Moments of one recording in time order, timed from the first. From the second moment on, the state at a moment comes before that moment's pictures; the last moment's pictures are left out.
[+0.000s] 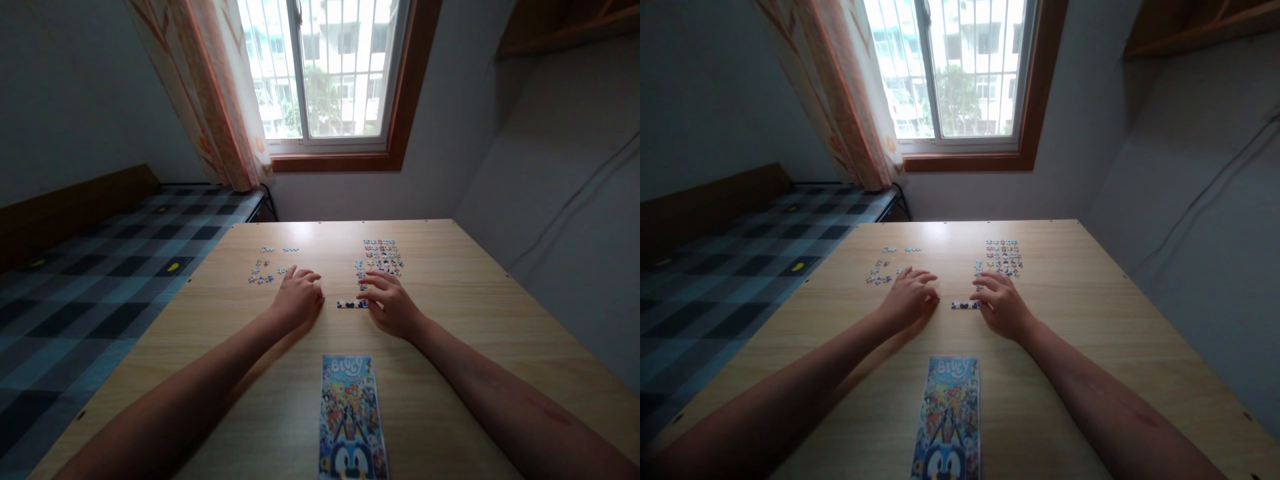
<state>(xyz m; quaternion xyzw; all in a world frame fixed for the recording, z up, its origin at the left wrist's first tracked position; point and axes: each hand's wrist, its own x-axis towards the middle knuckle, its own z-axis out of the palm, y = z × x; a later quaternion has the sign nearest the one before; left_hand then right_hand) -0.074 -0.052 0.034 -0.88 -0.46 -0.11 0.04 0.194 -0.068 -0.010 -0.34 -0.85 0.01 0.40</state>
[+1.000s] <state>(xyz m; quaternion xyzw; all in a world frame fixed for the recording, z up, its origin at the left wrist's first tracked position) -0.081 -0.055 0.009 -0.90 -0.39 -0.19 -0.08 0.181 -0.083 -0.006 -0.36 -0.90 0.02 0.23</state>
